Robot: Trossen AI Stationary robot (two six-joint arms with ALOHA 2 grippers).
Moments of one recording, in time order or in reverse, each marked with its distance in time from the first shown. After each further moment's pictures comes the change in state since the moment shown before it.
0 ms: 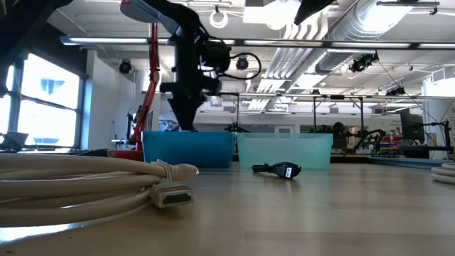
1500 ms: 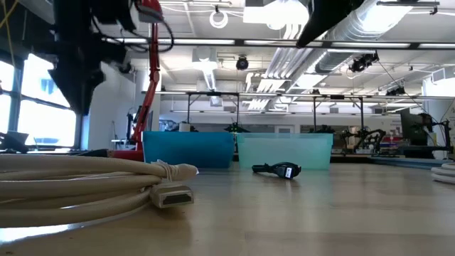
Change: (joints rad) left arm -0.386 -0.813 -0.816 0.031 -0.044 -0.851; right arm 0.000 0.000 -0.157 0.106 -0.040 0.006
